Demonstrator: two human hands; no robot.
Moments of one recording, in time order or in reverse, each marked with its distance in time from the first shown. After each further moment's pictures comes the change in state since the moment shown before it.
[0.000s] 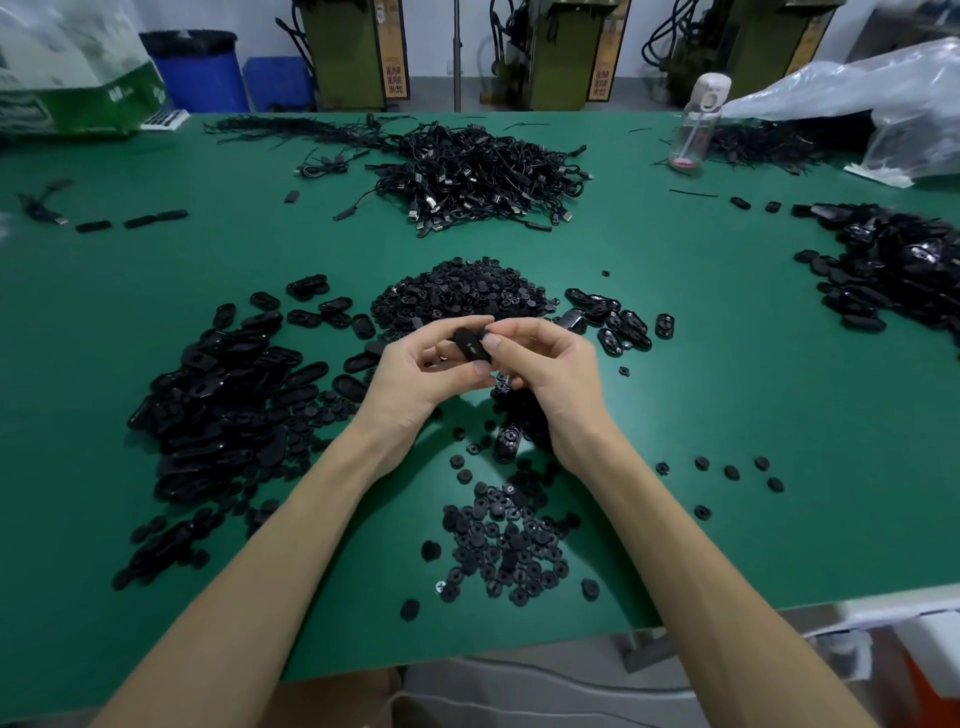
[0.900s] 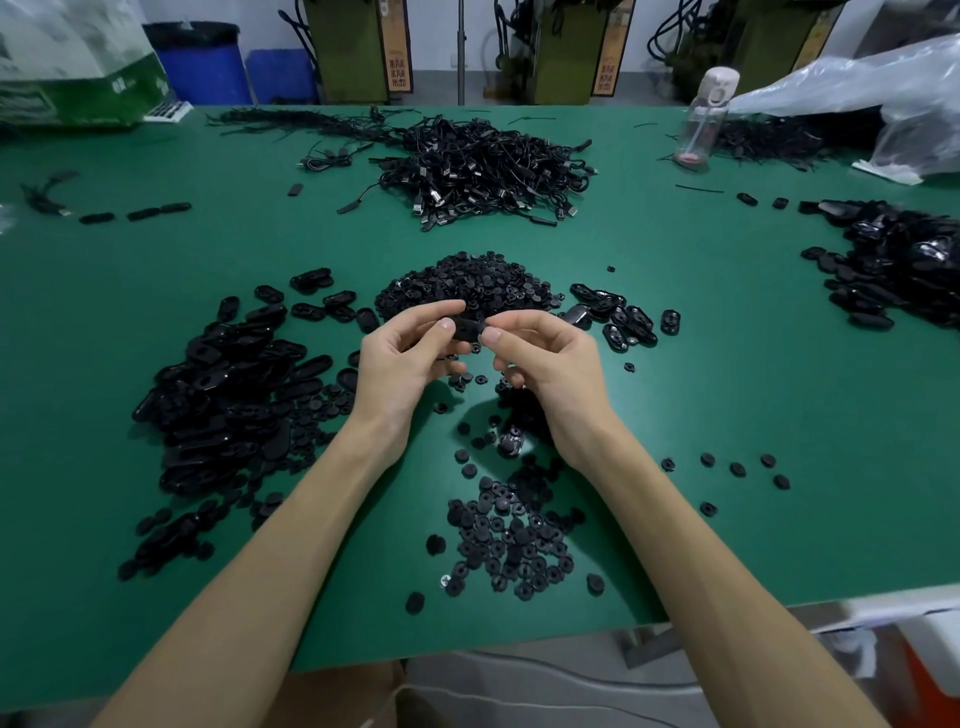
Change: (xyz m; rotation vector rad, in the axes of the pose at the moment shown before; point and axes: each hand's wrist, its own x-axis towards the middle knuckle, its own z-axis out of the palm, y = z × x) left_hand 0.003 0.000 -0.002 -0.015 0.289 0.033; right_hand 0.000 -0.001 0.002 0.065 -0.063 0.028
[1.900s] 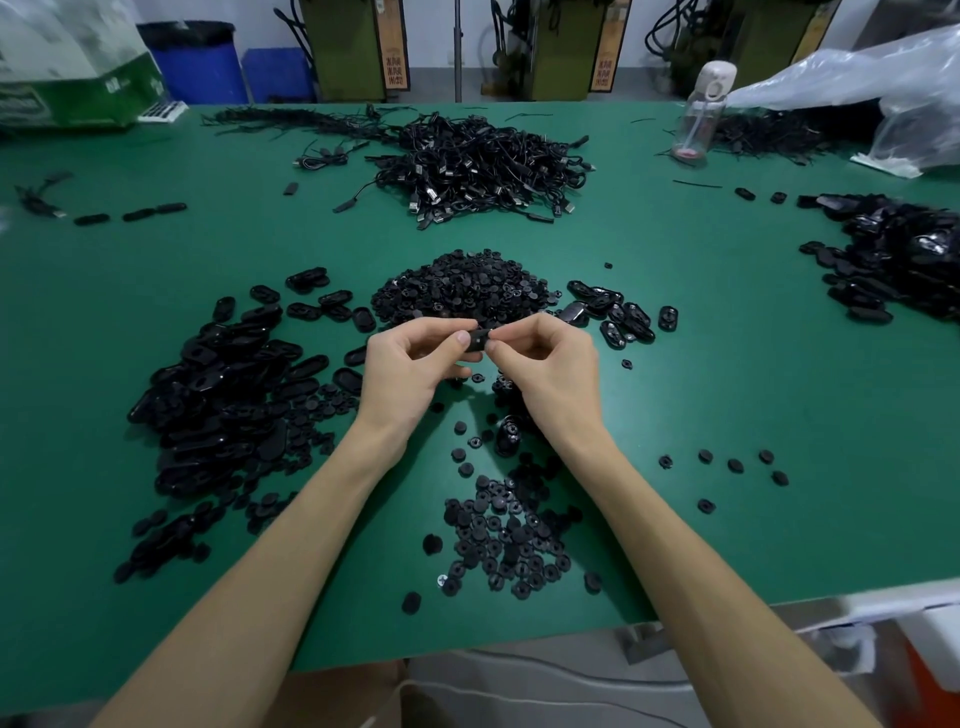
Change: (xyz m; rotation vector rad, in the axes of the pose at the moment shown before) left_hand -0.001 -0.006 0.004 0.165 -0.042 0.068; right_hand -0.002 0.005 0.003 -0.449 0.194 -0.156
